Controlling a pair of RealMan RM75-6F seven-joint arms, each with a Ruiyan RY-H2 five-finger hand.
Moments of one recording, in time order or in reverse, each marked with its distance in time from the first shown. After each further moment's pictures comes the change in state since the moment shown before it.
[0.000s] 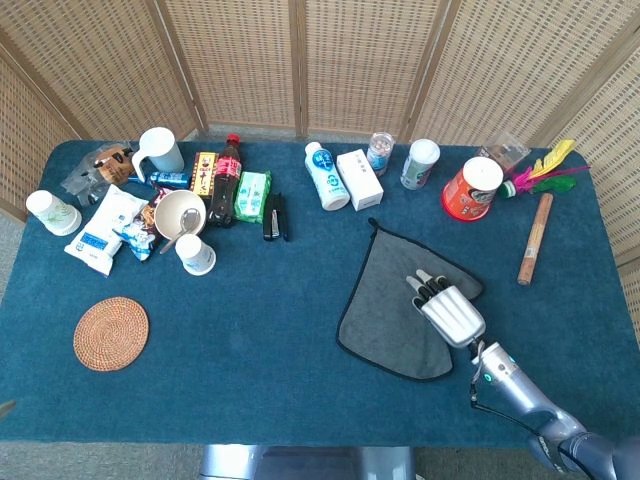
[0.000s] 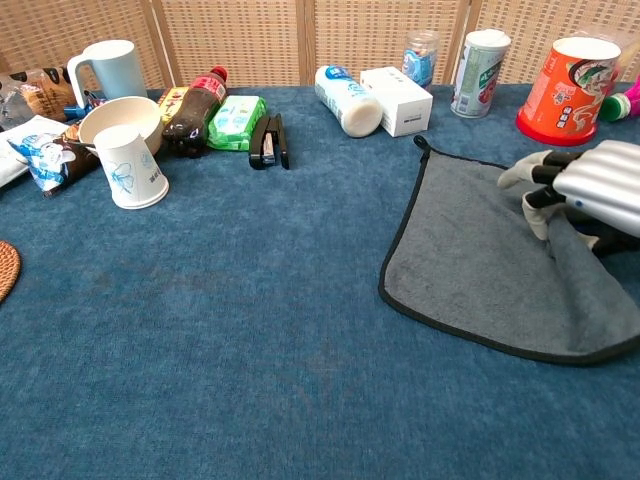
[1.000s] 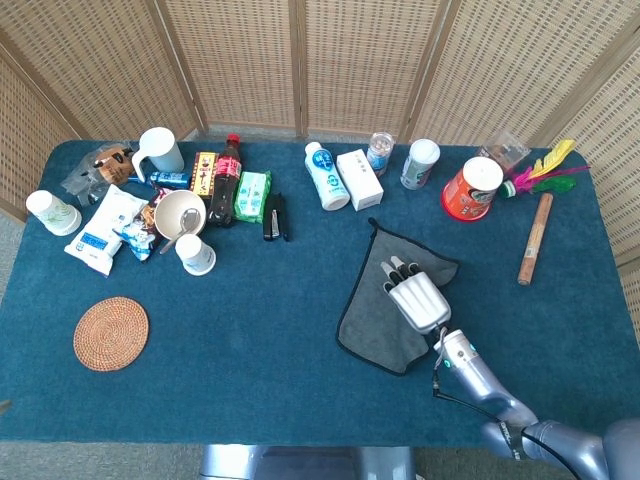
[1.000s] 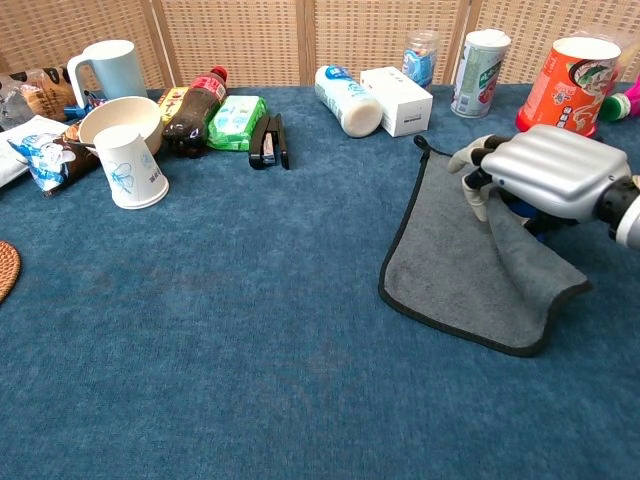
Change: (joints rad) left arm -0.005 0.012 0.002 0.023 0.005 0.006 -0.058; right arm 0.070 -0.034 0.133 -0.243 0.209 -0.170 -0.327
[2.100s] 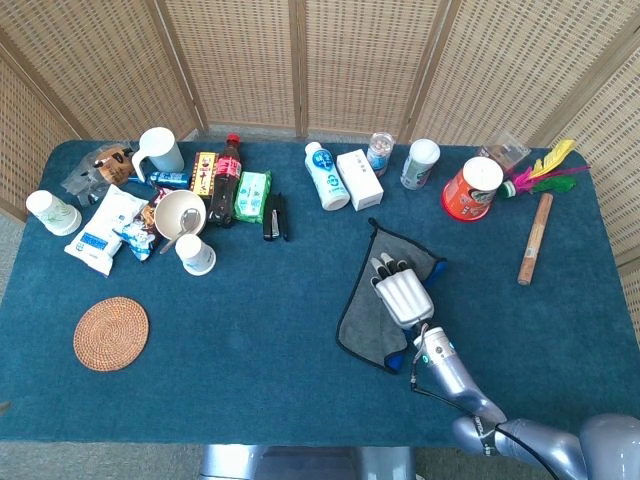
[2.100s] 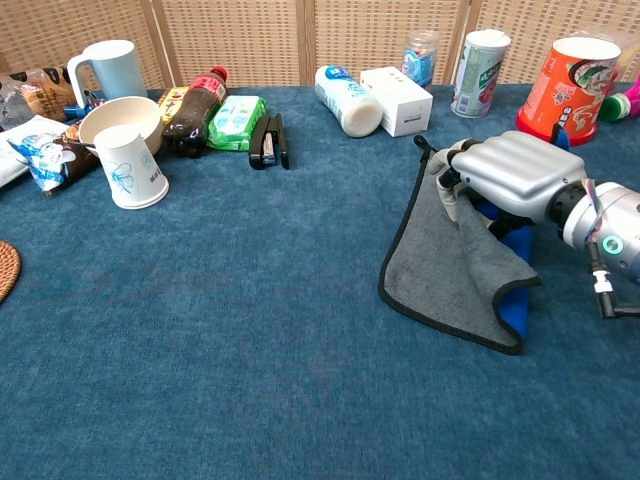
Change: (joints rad) left arm -0.003 0.006 0.006 0.017 0.012 0.006 -0.033; right arm 0.027 -0.095 0.062 -0.025 0.165 -0.026 -0.112
